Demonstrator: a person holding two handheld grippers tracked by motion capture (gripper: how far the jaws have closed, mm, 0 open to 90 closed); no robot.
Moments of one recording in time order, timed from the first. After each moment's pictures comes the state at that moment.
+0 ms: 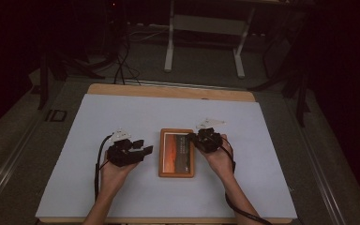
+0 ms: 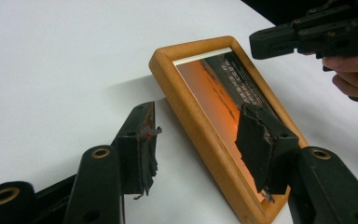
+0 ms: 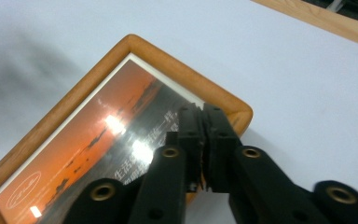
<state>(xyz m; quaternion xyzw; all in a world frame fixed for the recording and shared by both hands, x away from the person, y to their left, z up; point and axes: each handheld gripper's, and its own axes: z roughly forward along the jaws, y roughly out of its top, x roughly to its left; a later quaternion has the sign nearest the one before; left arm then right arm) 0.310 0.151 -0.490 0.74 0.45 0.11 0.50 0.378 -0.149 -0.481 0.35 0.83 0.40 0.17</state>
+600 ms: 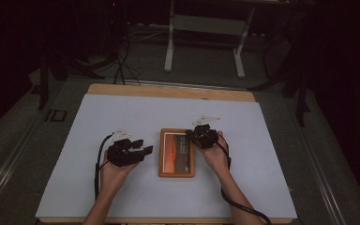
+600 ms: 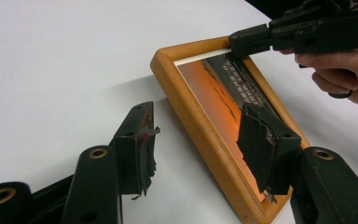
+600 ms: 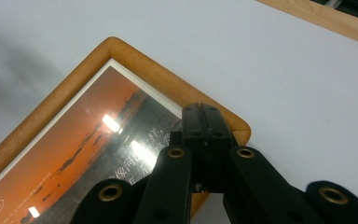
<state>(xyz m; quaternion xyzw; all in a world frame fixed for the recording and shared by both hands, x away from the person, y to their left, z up) 0.309 0.150 -0.488 0.74 0.45 0.11 0.49 0.396 -0.141 -0.491 0.36 0.83 0.39 0.17</state>
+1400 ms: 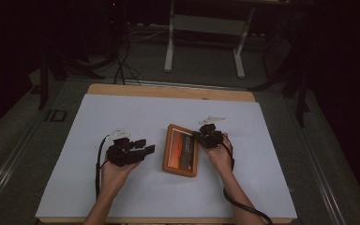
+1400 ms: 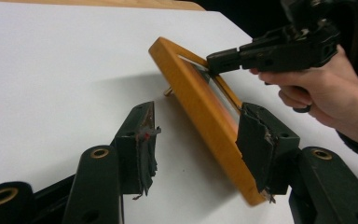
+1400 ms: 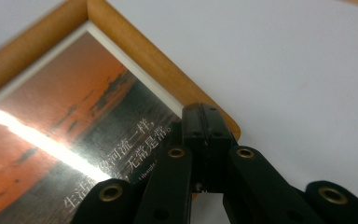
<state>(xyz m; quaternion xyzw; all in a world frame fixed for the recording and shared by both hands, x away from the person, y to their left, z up) 0.307 0.149 -0.482 0.72 0.44 0.07 0.53 0.406 -0.161 -0.506 0.41 0.82 0.37 0.15</state>
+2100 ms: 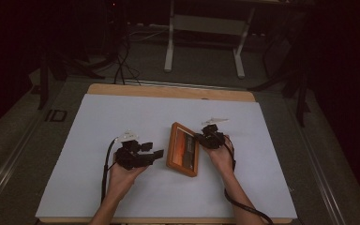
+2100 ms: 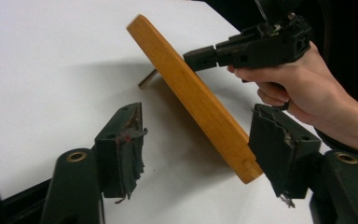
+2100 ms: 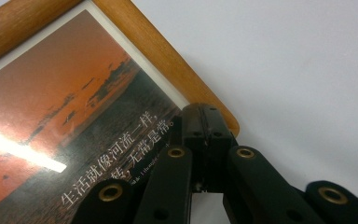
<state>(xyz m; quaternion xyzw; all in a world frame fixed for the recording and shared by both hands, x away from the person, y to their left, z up) 0.303 0.124 -0.485 0.73 0.44 0.05 0.52 0.410 -0.168 -0.515 0.43 0.81 0.38 0.13</state>
